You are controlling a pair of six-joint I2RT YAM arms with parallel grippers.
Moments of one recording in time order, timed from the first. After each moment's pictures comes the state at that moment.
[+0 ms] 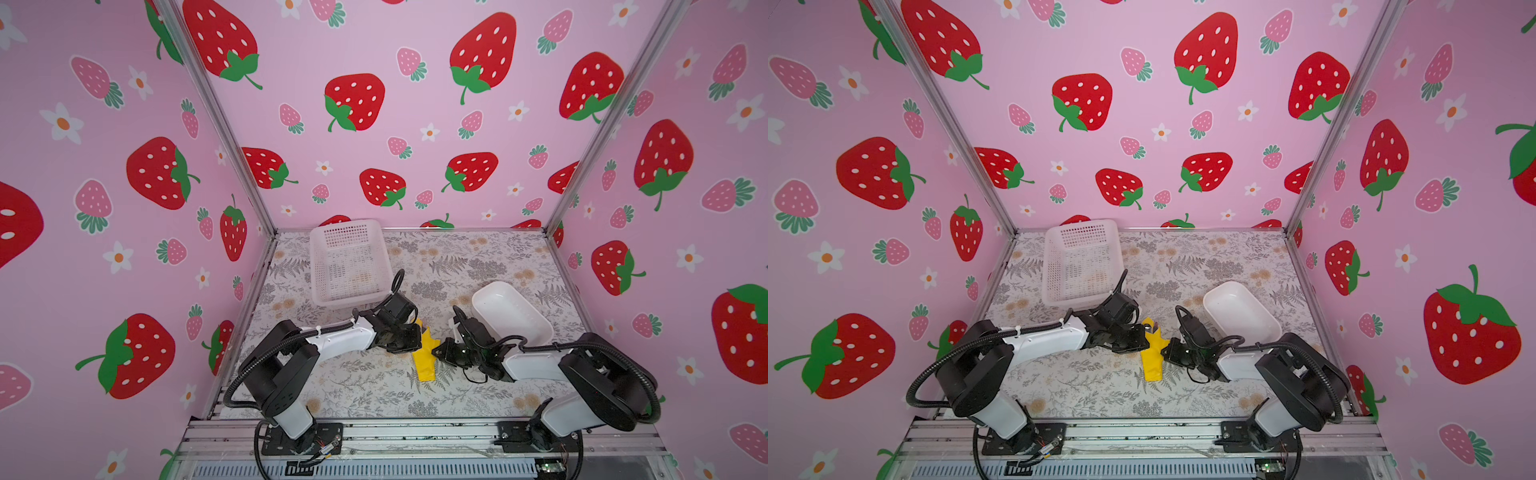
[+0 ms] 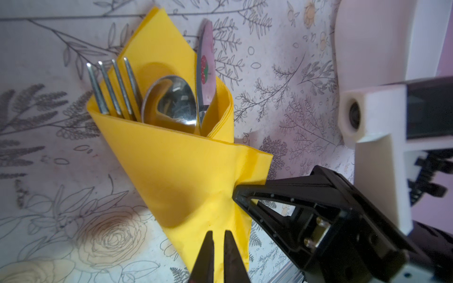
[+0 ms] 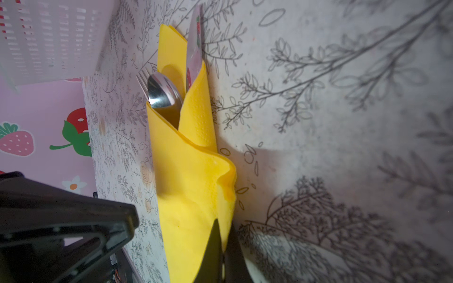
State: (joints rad) left arm -0.78 1.66 0.92 -0.29 0.33 -0.81; right arm 0.82 1.50 0.40 0.32 -0.27 0.98
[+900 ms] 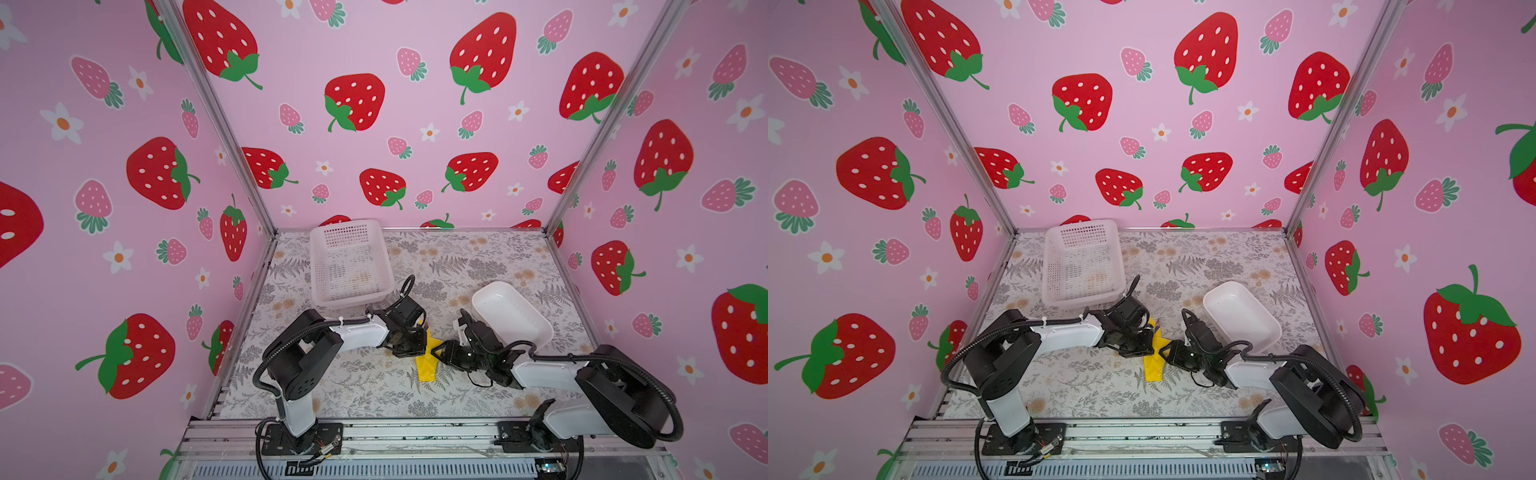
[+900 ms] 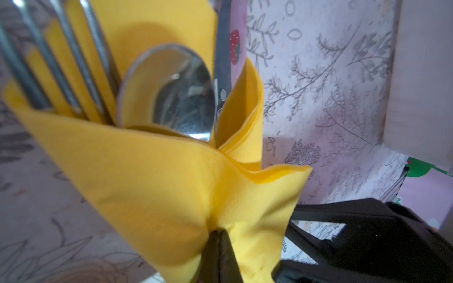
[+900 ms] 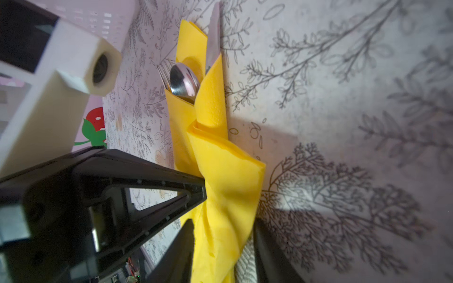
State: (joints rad) left arm -0.80 1.80 0.98 -0.29 0.35 -0.81; right arm 0.83 1.39 0.34 0.33 -0.30 1.00
